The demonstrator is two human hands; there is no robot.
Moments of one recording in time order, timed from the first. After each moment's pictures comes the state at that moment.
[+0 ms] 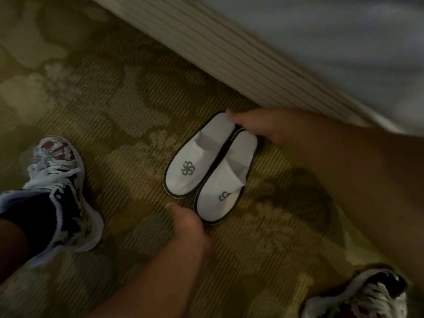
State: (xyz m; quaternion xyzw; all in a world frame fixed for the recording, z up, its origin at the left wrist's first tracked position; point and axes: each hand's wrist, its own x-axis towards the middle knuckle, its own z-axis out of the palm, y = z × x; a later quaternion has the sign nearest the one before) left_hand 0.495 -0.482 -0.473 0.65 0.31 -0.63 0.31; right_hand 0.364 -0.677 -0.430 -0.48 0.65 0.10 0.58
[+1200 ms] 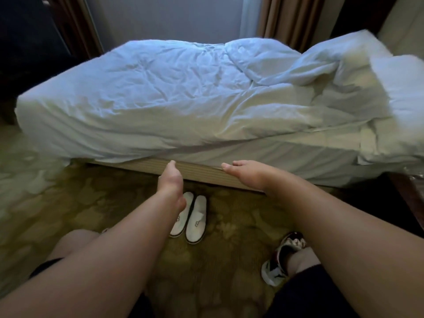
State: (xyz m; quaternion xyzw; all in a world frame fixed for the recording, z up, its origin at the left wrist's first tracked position) left_hand 0.496 -0.368 -0.029 0.63 -0.21 -0.61 0.43; right_hand 0.306 -0.325 0.006 -0.54 0.75 -0.14 0.37
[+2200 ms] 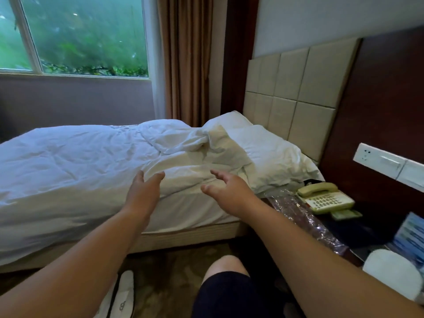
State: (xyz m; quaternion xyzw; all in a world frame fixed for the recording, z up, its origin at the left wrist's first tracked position) left_hand 0.365 -0.264 0.123 0.46 -0.59 -0.50 0.44; right_hand 0.208 -0.111 0.154 -0.48 0.76 -0.42 0.14
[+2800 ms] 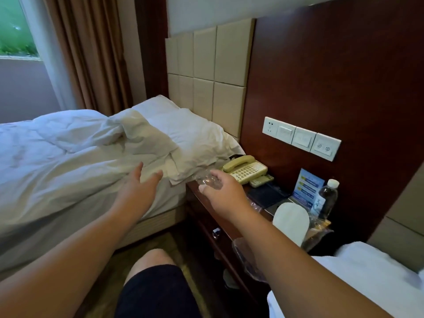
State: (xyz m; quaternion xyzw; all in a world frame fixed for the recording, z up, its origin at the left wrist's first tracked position) left_hand 0.222 -0.151 0.113 0.34 -0.75 -0.49 0.29; right_hand 0.101 0.027 0.106 -0.27 0.83 -0.49 0.06
